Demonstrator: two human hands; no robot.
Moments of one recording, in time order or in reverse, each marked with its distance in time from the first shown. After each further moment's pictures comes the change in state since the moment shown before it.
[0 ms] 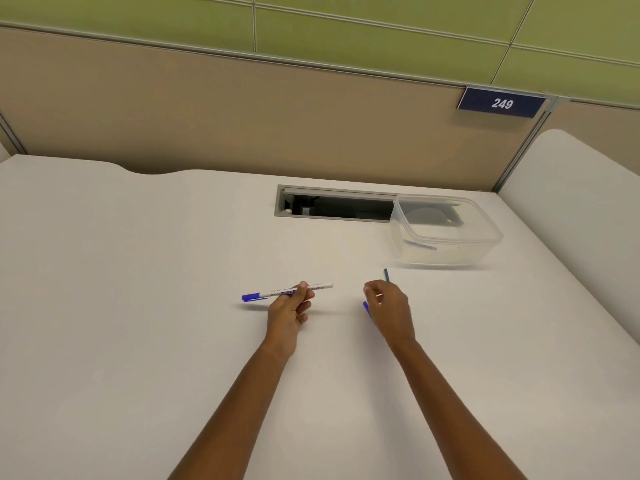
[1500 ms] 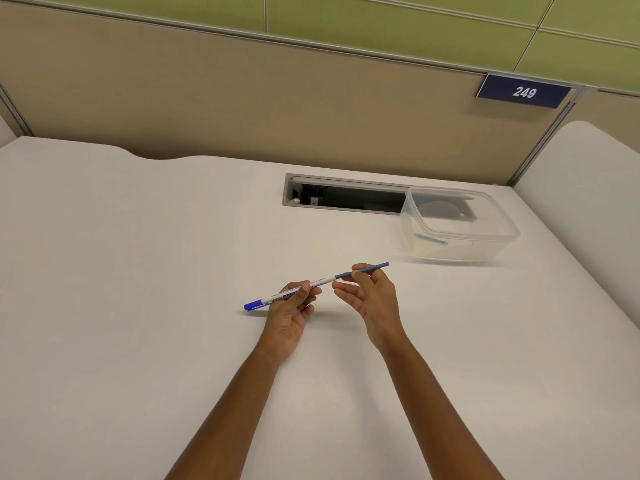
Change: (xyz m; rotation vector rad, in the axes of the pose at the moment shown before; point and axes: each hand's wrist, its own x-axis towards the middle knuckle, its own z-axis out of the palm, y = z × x) left_hand 0.011 -0.014 -0.020 -0.163 -0.167 0.052; right_hand -0.023 -0.052 0.011 1.038 -0.205 0.241
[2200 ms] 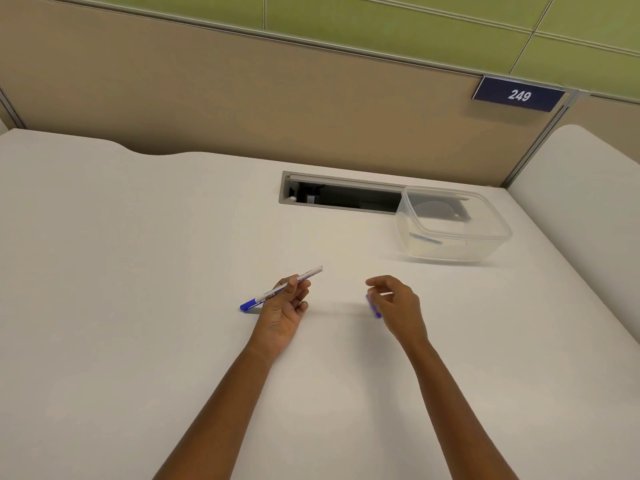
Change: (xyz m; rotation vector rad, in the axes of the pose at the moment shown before) left_hand -0.004 0.005 0.000 -0.187 -0.035 -0.016; right_hand 0.004 -0.001 -0.052 -0.835 0.111 -0.169
